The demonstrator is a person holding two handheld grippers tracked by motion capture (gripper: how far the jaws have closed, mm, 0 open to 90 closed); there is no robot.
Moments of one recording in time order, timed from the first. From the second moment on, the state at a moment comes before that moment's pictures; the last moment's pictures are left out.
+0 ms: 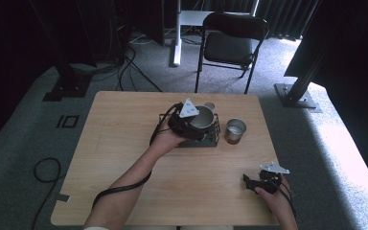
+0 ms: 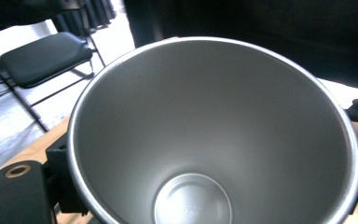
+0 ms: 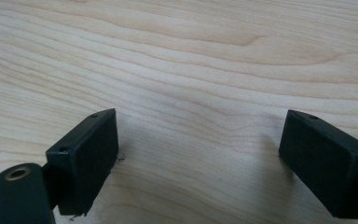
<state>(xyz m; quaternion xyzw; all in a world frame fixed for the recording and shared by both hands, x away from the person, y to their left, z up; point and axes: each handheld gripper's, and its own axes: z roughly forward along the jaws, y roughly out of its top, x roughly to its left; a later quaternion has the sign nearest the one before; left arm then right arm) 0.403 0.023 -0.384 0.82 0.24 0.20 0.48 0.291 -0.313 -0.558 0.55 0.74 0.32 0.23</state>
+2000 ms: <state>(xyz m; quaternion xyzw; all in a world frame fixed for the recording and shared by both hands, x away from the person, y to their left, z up) 0.456 0.073 -0.461 0.77 0.40 0.23 0.45 0.291 -0.313 -0.558 0.55 0.74 0.32 0.23</state>
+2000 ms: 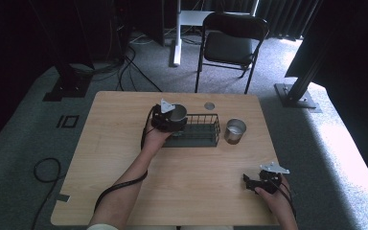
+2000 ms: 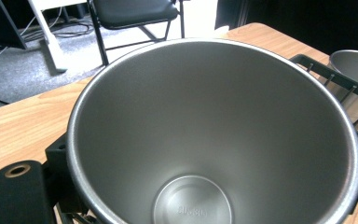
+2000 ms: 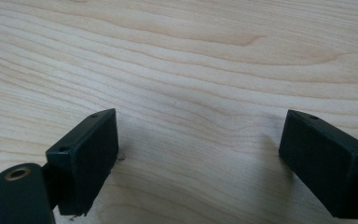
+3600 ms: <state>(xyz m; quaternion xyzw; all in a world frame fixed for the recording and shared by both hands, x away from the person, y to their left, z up) 0.417 0.124 -0.455 0.78 0.37 0.22 0.45 0.291 -0.312 -0.558 0.55 0.74 0.32 0.23</state>
